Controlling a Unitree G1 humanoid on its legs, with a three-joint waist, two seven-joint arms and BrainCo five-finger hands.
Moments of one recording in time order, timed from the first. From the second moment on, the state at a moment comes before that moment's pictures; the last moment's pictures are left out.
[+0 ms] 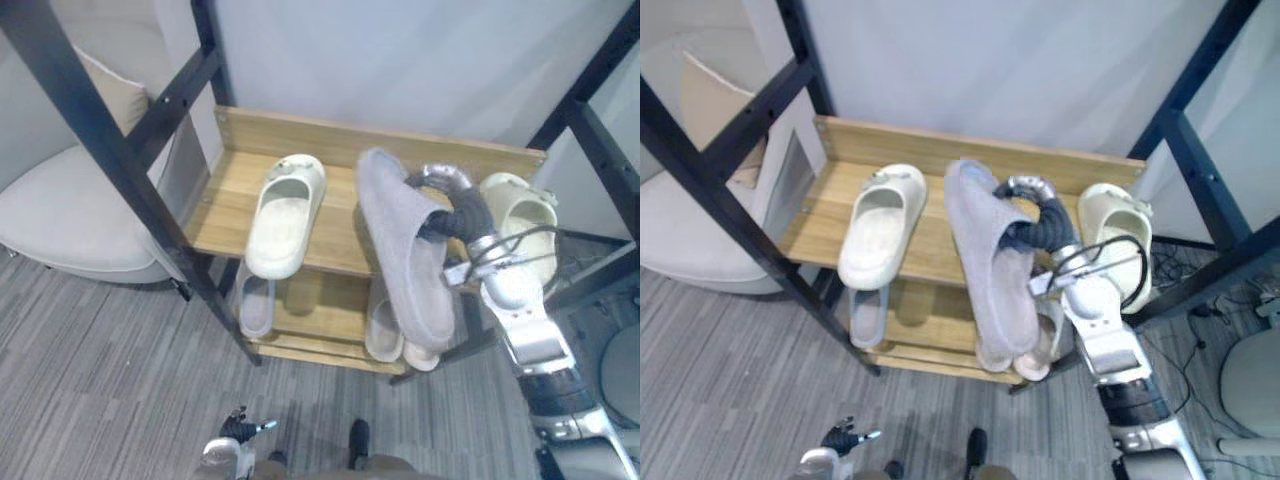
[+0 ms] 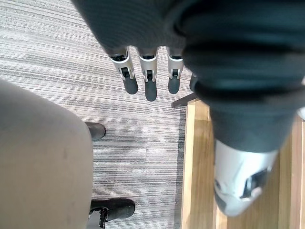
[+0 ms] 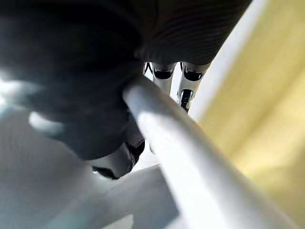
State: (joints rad) left arm 0.00 0.10 -0.02 1.10 0.01 -0.04 0.08; right arm -0.31 -0.46 0.08 -0.23 0.02 -0.16 0.00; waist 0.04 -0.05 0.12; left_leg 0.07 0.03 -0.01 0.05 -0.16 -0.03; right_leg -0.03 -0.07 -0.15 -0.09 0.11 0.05
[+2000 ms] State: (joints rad) left arm -0.03 0.00 0.15 0.52 -0.28 -0.10 0.02; right arm -0.94 -0.47 0.31 0.32 -0.08 -0.08 -0.28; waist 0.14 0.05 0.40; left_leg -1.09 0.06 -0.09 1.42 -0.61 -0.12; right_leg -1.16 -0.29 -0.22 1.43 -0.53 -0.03
